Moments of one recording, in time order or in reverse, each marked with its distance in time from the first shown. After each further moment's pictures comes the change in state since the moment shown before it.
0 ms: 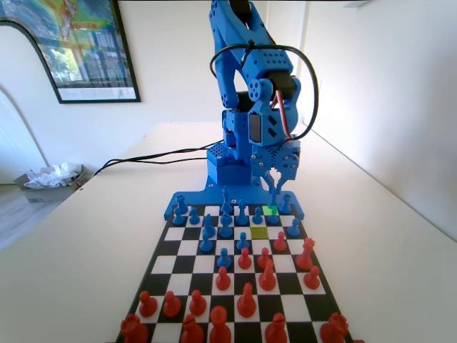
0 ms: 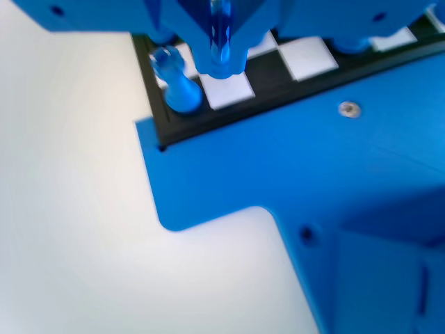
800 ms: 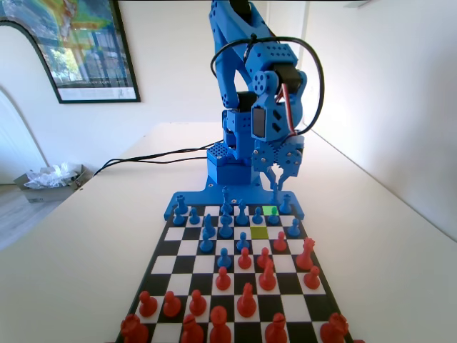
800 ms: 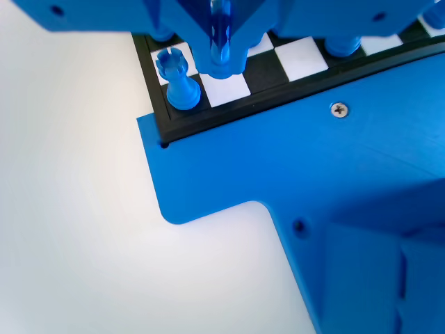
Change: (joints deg) arm -0.5 0.2 -2.9 5.1 0.3
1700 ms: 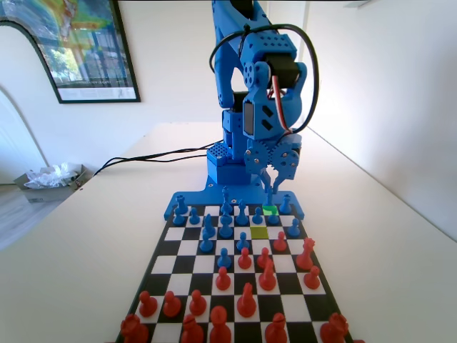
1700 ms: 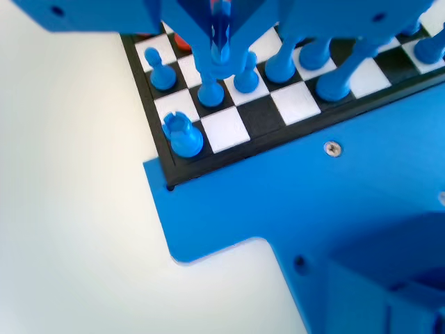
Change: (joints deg) arm 6.4 -1.7 -8.1 6.4 -4.0
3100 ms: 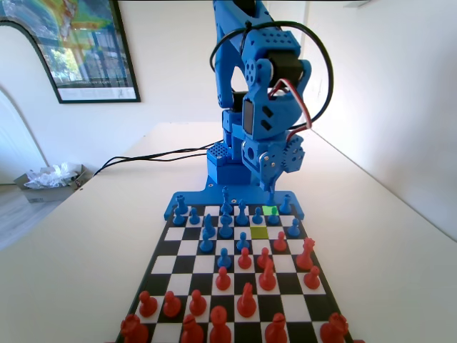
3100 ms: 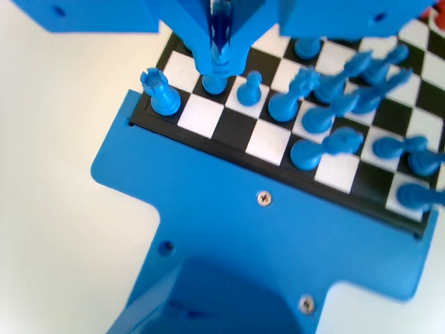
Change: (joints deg) arm 2.9 -6.5 -7.9 10.2 -44.1
